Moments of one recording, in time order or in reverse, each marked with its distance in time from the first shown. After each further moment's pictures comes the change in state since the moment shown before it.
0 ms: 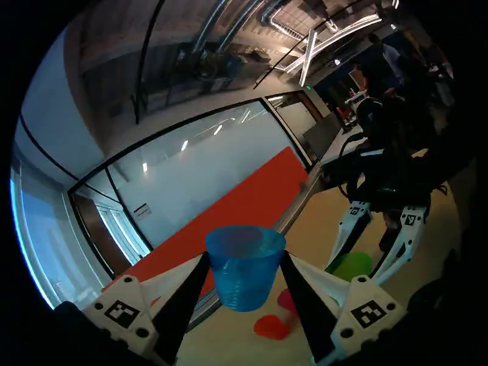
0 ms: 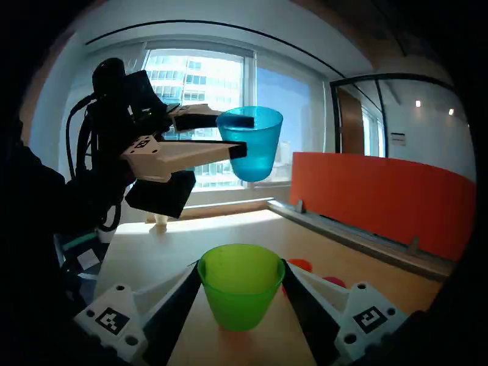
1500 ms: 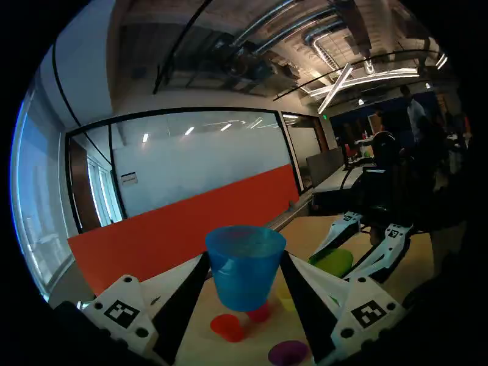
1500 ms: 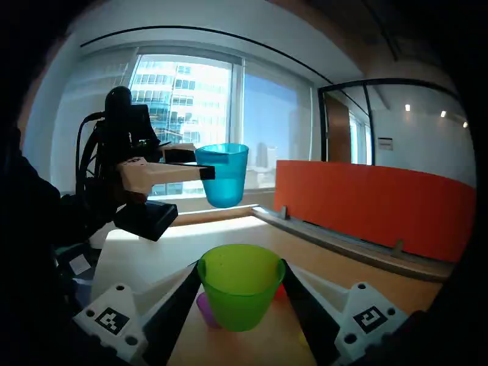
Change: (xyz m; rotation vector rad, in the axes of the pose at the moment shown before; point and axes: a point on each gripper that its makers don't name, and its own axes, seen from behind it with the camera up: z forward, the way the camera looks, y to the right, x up) left arm -0.017 0.006 -0.006 -0.057 0.033 -0.329; right arm 0.017 0.024 -0.028 -0.076 0.034 0.005
